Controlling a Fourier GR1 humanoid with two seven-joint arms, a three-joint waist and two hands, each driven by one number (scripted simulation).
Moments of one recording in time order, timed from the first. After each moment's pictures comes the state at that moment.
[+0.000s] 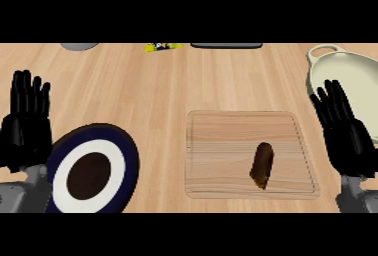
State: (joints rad) left arm -0.15 0.36 -0.02 -1.58 0.37 0.41 -0.18; right arm -0.10 -0.38 0.10 -1.62 -0.44 -0.22 -0.06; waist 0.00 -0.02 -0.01
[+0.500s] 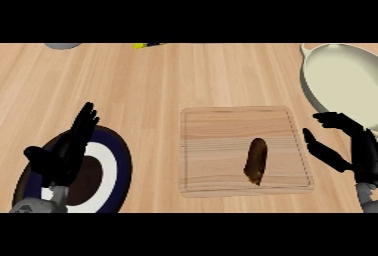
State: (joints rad) left arm -0.06 0.41 -0.24 -1.48 0.32 0.23 -0.03; right arm -0.07 -0.61 0.25 -1.50 0.07 -0.50 0.09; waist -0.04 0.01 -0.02
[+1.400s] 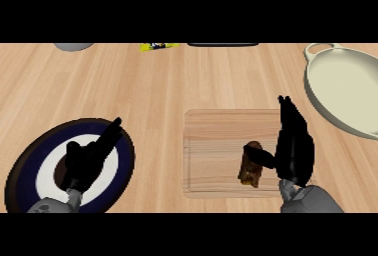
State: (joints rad) left arm -0.08 0.41 -0.36 -1.40 0.32 0.11 0.08; right arm -0.20 -0.29 0.47 -1.56 0.94 -0.57 0.80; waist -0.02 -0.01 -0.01
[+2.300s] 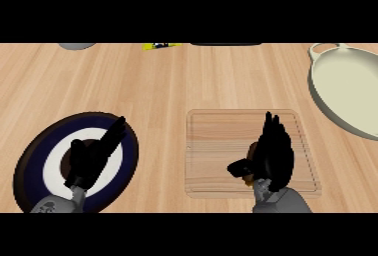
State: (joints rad) left arm -0.09 0.37 -0.34 -1.37 0.29 0.07 0.08; right arm -0.19 -0.05 0.42 -1.59 1.08 -0.15 1.15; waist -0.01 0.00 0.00
